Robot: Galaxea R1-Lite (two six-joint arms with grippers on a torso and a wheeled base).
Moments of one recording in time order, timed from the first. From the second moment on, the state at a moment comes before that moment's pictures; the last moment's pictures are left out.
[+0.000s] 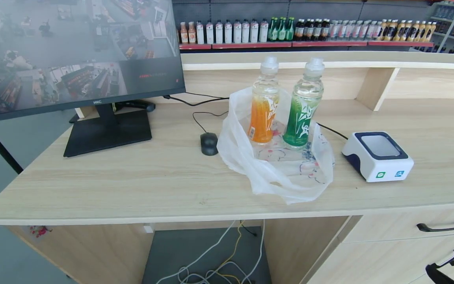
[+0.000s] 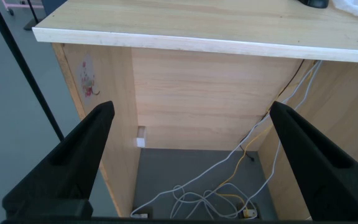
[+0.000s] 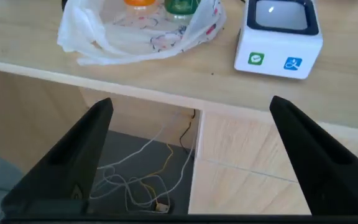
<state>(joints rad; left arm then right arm) 0.00 0.00 0.00 0.00 0.00 0.00 0.32 0.61 -0.03 -0.48 -0.01 -0.05</state>
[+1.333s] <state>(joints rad) 0.00 0.00 0.00 0.00 0.00 0.00 0.00 0.08 -0.02 -0.01 0.06 -0.06</state>
